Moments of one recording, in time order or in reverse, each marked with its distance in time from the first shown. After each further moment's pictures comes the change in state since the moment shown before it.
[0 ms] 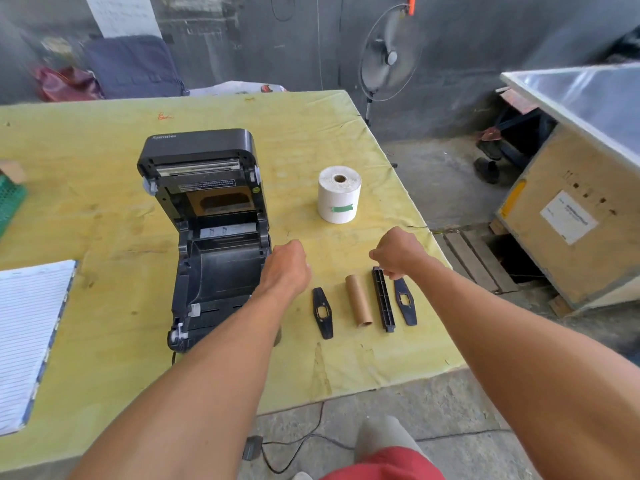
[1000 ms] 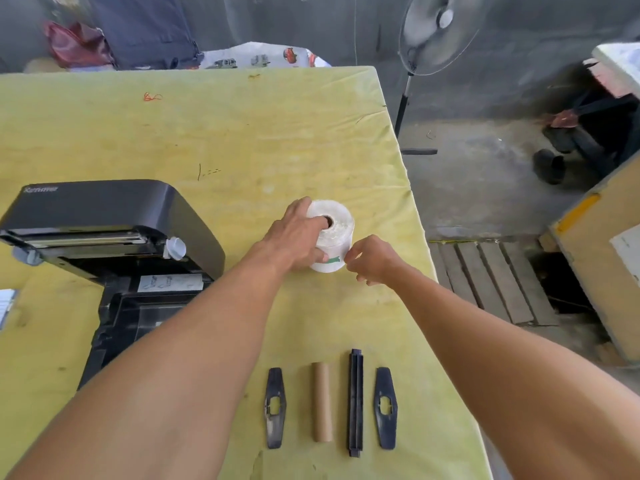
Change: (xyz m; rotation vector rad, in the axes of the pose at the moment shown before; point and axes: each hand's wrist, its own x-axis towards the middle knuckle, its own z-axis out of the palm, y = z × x) left_hand 0.198 0.089 0.001 0.282 -0.201 0.220; right_hand 0.179 -0.024 -0.031 0.130 -0.327 -0.111
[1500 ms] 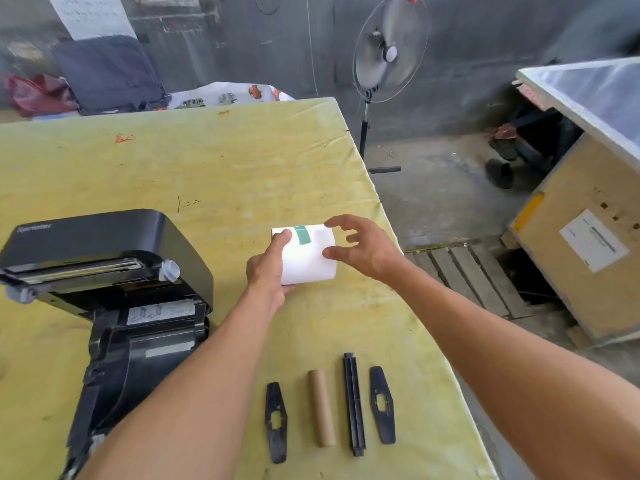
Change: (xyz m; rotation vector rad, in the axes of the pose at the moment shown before) left_hand -0.031 0.010 0.022 -1.605 0.284 -0.680; right_hand -0.047 -0.007 -0.028 0.233 0.250 -0.362
